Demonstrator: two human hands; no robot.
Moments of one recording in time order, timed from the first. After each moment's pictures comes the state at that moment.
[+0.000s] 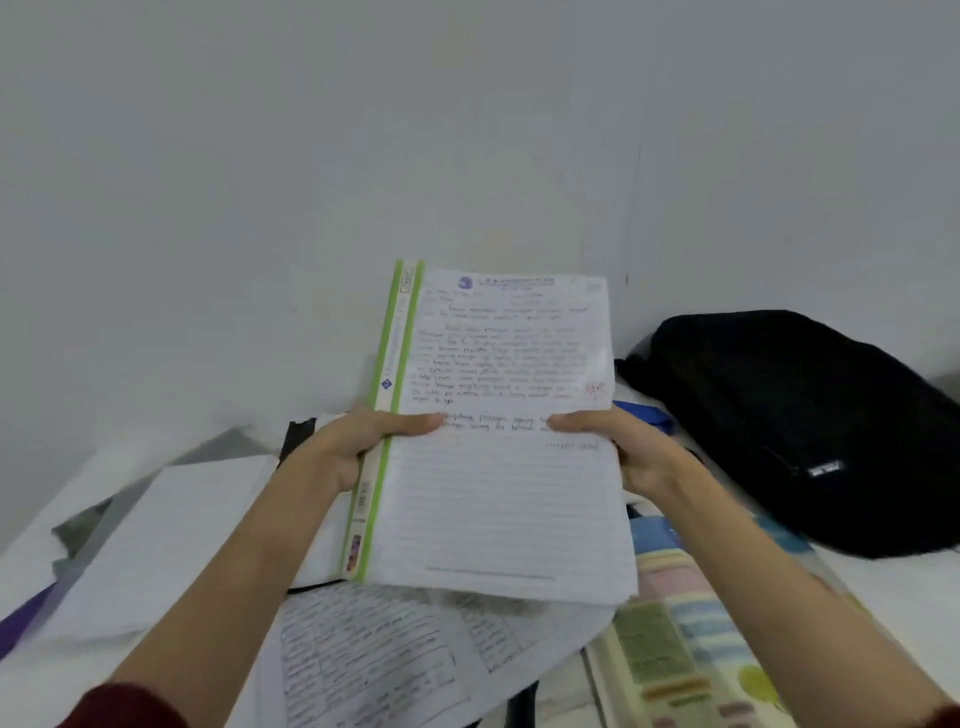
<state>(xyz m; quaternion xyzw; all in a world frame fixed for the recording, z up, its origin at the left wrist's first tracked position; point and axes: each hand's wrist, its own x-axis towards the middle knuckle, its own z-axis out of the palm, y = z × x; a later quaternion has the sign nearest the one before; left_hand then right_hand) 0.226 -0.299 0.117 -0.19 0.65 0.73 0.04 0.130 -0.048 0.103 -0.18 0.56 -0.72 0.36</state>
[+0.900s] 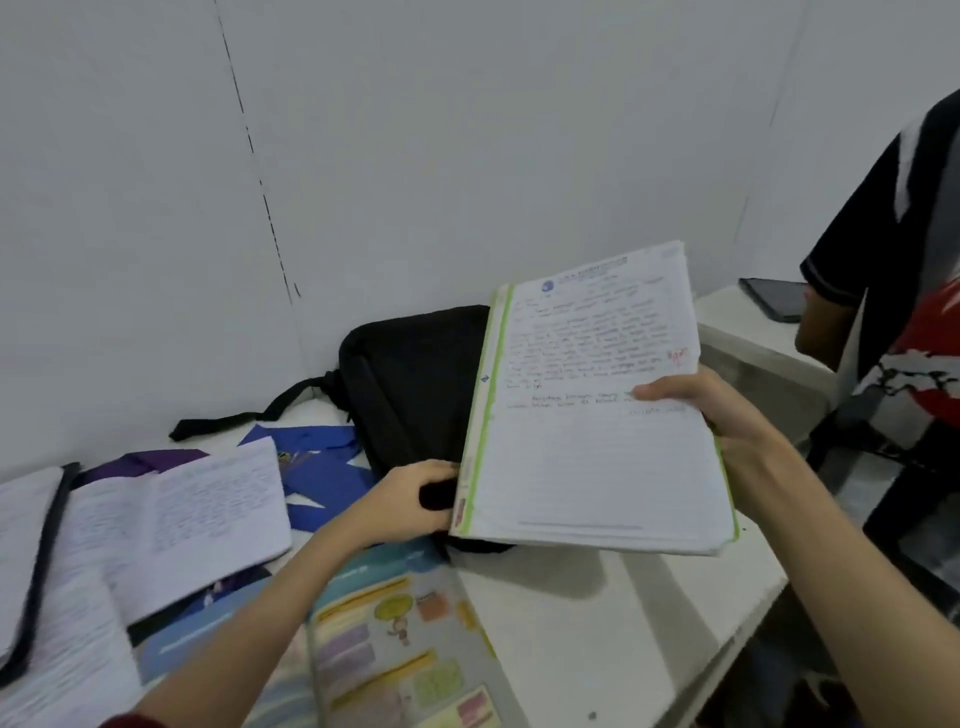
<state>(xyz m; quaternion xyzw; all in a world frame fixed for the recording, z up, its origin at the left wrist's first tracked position) 0.043 0.065 0.028 0.26 0.90 0.34 0.02 0.036 0.387 0.113 -0.06 0.59 -0.79 0.12</state>
